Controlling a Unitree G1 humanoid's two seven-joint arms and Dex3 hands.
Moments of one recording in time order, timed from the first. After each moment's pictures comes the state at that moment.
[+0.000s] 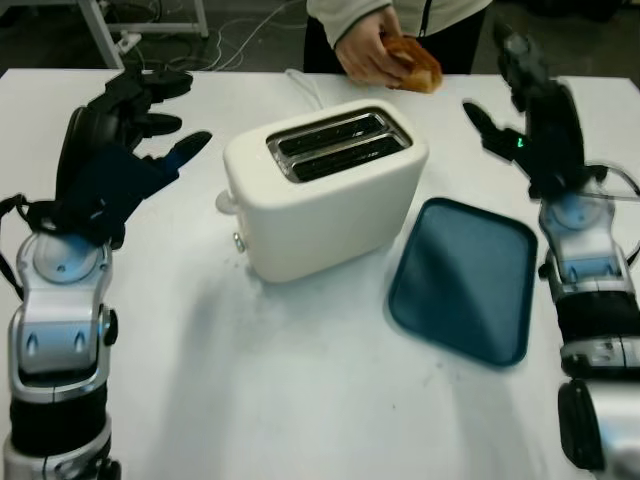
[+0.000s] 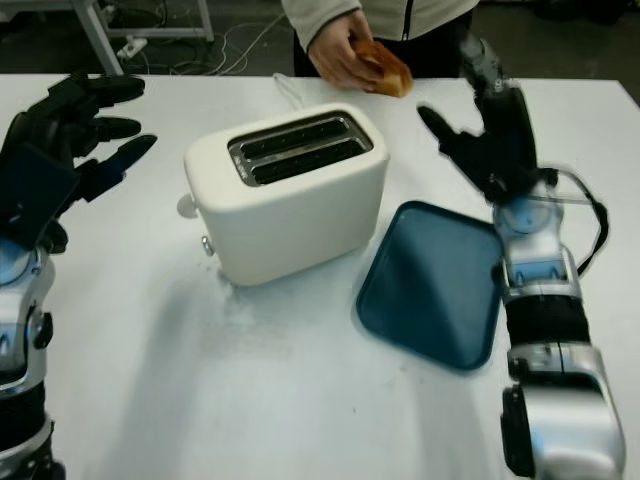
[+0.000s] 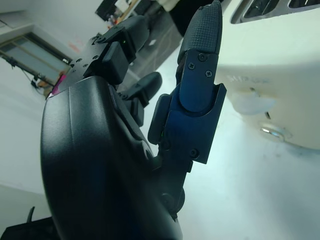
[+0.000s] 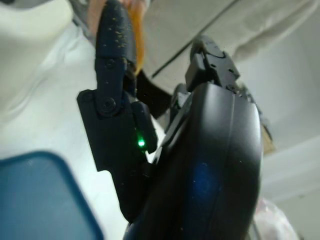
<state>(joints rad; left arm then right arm) -0.33 0.34 0.14 -0.50 0.12 0.52 -0.14 -0.47 -0.40 -0.13 0.20 -0.12 -0.12 0.06</state>
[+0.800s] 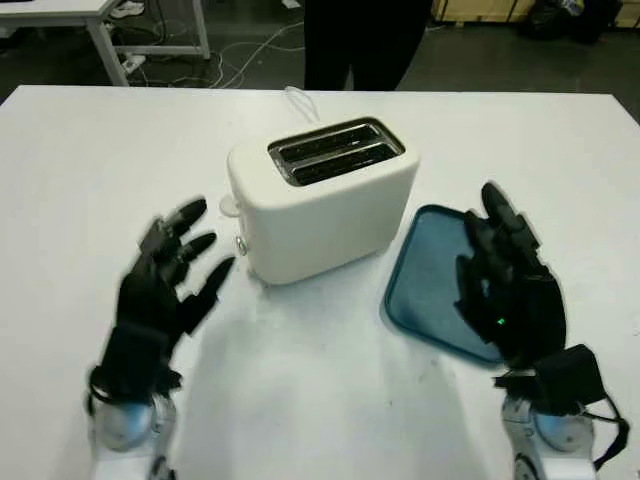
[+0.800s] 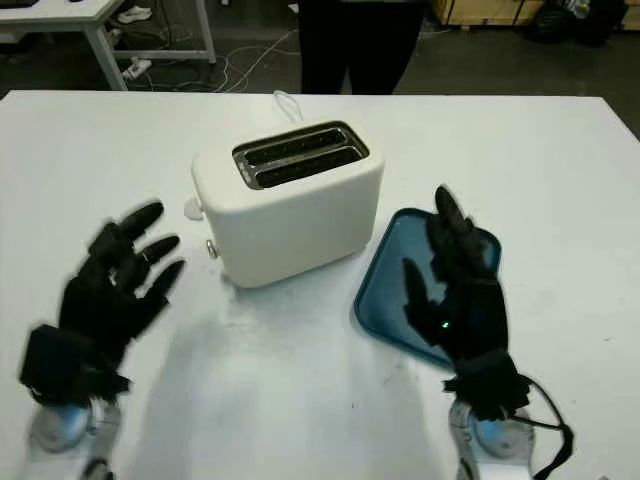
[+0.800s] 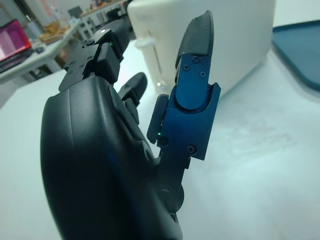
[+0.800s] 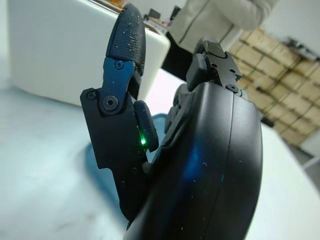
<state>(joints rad) 0.32 -0.06 -0.01 -0.49 0.00 -0.02 0.00 0.31 -0.07 0.02 -0.49 0.04 -0.01 0.06</state>
